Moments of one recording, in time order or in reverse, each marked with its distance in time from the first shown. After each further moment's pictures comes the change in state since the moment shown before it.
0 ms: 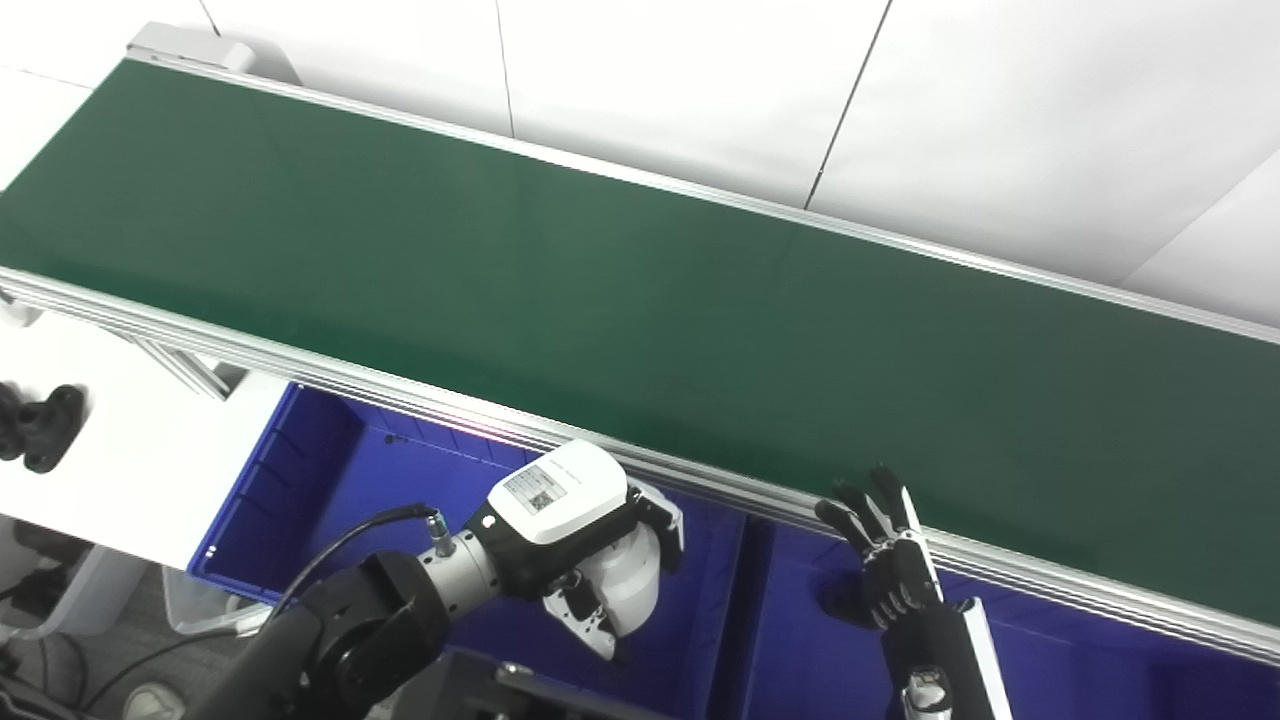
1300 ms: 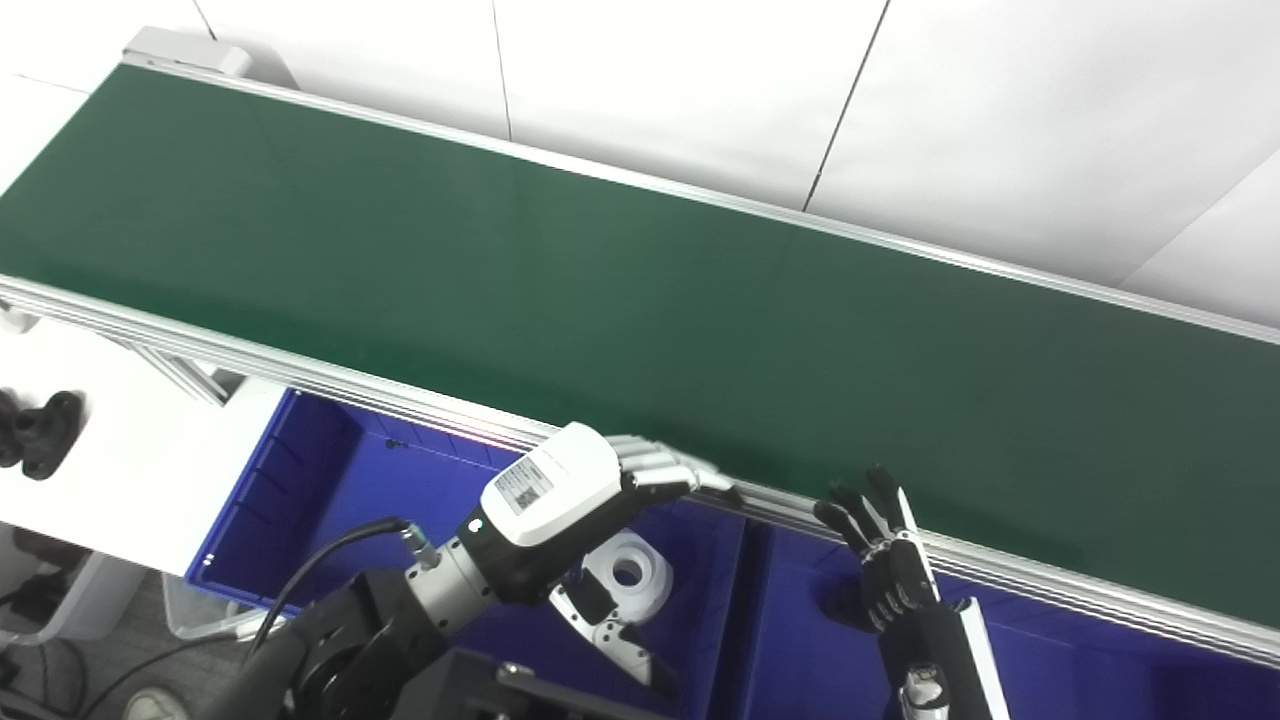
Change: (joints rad) left arm 0.106 -0.079 -0.004 -0.185 -0.303 -0.027 0.105; right arm 0.002 0.009 0.006 0.000 -0.004 0.014 -0.001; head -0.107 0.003
